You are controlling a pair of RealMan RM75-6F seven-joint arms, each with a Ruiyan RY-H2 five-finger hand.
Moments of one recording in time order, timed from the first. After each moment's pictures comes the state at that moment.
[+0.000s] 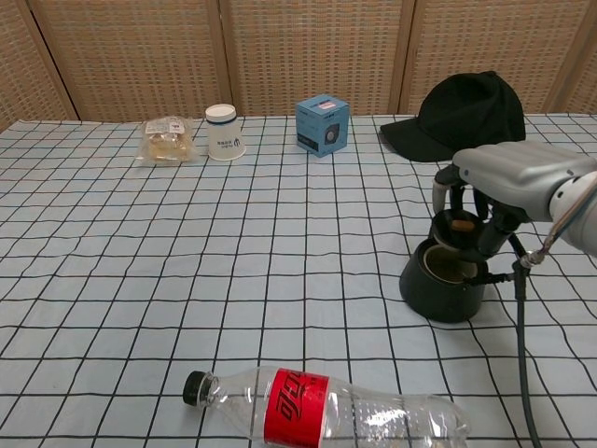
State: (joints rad) left arm -0.27 -1.04 -0.11 -1.80 1.23 1.26 0.11; right arm 0.69 -1.58 0.15 -1.80 -0.79 1.33 -0.88
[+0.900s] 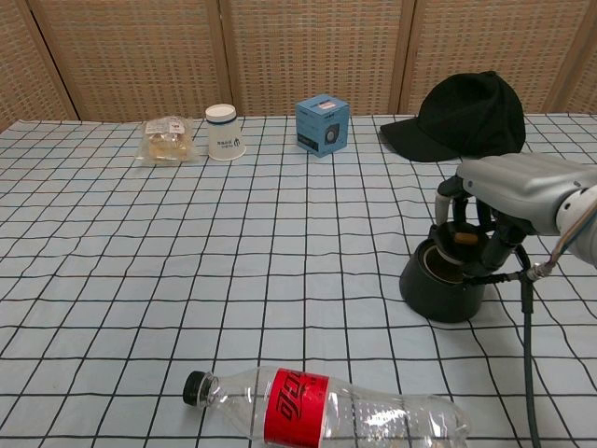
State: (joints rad) left arm -0.27 -1.03 -0.11 -1.80 1.24 1.26 0.10; right arm 0.68 -1.58 0.14 -1.84 -0.77 1.35 -0.90
